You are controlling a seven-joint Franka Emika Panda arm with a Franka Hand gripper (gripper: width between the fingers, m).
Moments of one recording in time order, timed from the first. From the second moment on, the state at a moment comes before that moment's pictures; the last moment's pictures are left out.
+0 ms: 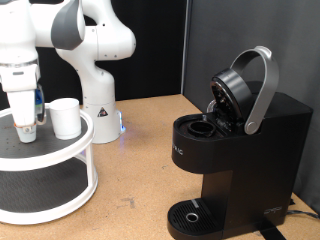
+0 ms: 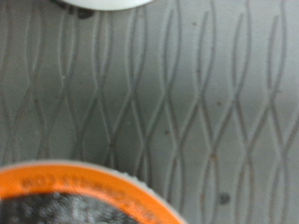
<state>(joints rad) -0.10 -0.44 -0.59 -2.74 -0.36 2.34 -1.20</state>
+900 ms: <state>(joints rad) -0.06 -0.52 -0.58 -2.61 -0.17 2.13 -1.24</state>
